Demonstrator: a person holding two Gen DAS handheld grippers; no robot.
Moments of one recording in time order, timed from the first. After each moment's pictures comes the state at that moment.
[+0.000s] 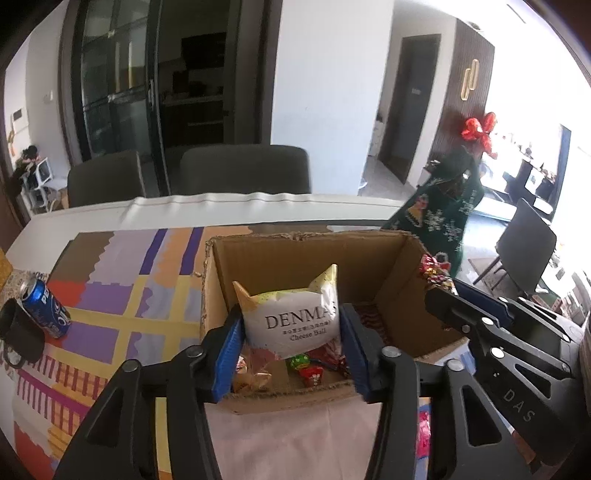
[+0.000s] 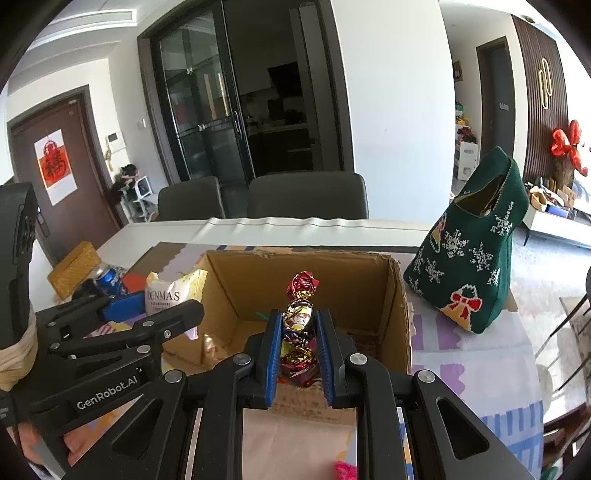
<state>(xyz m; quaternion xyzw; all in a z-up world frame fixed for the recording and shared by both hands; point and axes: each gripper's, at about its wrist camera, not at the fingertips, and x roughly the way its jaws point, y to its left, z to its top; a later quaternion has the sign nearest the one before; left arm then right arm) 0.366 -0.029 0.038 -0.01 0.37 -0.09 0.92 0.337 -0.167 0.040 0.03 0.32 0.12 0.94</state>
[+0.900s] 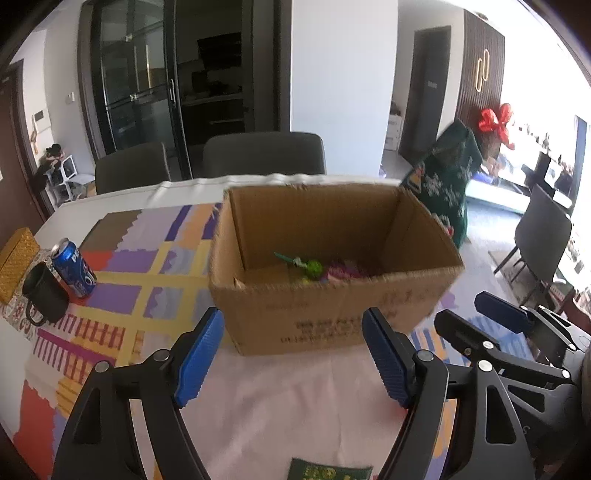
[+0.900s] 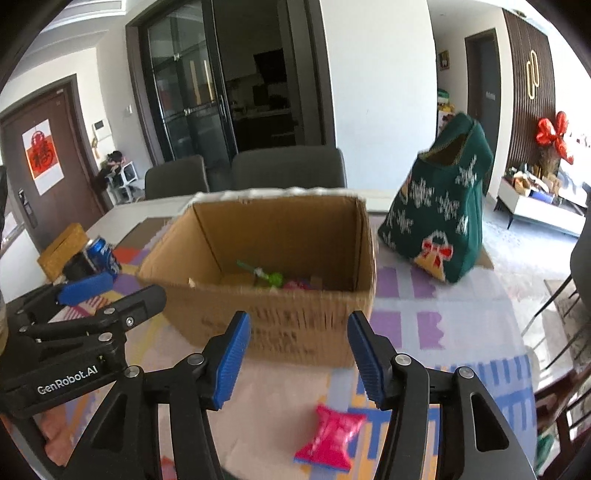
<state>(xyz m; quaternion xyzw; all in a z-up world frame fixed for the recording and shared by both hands) 0.289 -0.046 0.020 0.01 0.38 -0.05 0.92 0.281 -0.188 0.011 0.03 0.35 0.09 0.93</state>
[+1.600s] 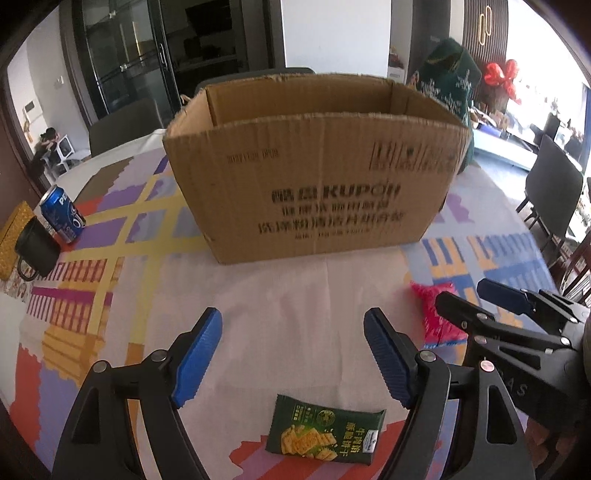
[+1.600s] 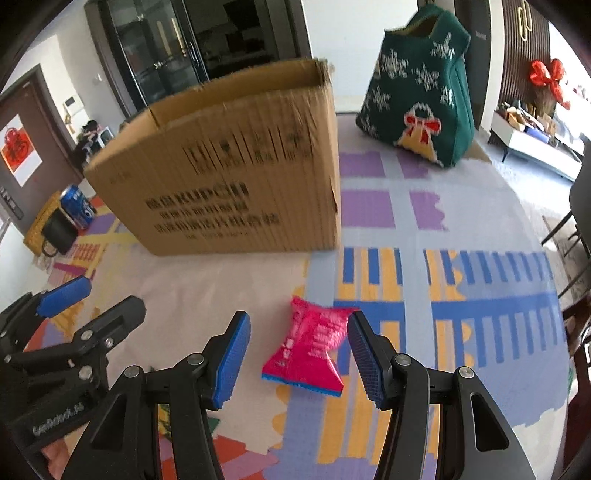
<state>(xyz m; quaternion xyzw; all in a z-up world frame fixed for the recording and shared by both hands) 0.255 -0.069 -0.060 0.05 0.46 -0.04 0.89 0.260 -0.210 -0.079 0.05 0.47 0.07 0.88</state>
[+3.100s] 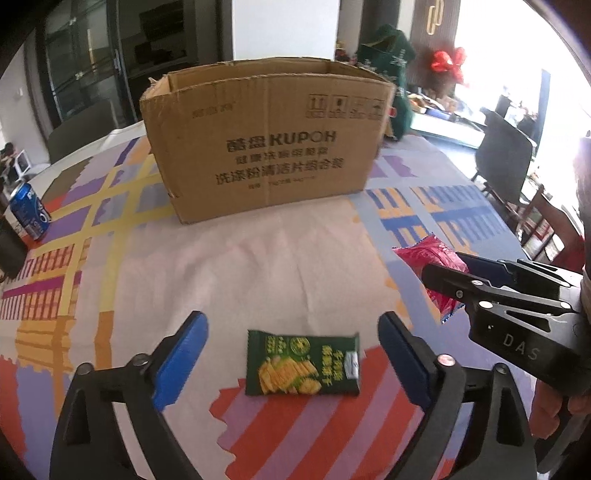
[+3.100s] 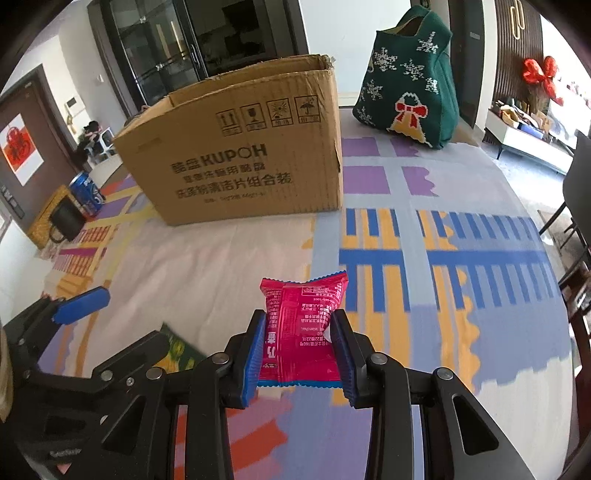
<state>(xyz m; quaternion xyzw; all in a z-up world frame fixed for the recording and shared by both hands) 0.196 -0.059 -0.074 0.05 0.46 -0.15 0.88 0.198 -0.200 -0.077 0.06 0.46 0.06 0.88</state>
